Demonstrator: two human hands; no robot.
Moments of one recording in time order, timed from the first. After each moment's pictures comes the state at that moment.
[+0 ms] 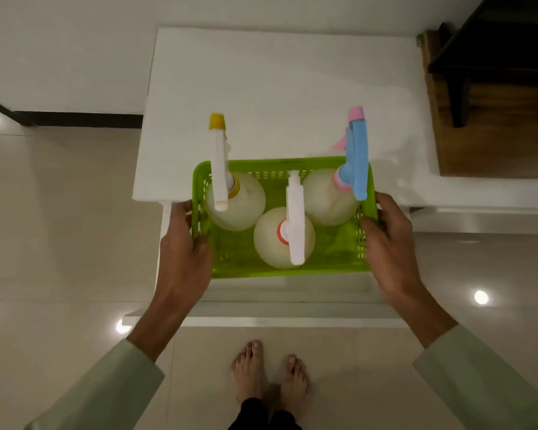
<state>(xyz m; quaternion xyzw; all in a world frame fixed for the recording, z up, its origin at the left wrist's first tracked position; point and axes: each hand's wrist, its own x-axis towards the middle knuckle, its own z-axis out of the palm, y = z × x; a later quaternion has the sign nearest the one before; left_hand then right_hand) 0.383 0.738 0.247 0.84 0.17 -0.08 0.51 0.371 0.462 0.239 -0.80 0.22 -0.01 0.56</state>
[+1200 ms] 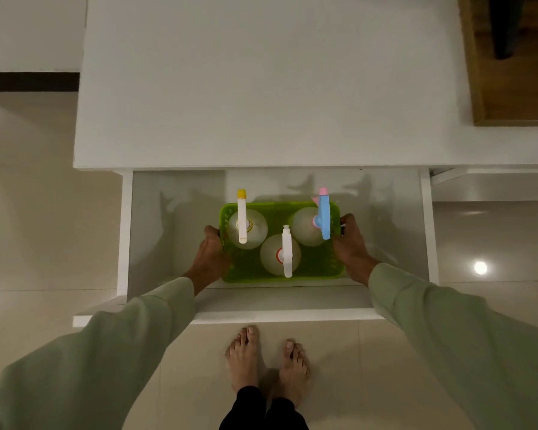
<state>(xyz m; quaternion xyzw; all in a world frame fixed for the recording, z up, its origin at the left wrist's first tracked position) 0.370 0.719 0.022 0.85 0.17 -0.35 0.36 0.351 0.438 0.015 -0.78 0.37 0.22 0.46</state>
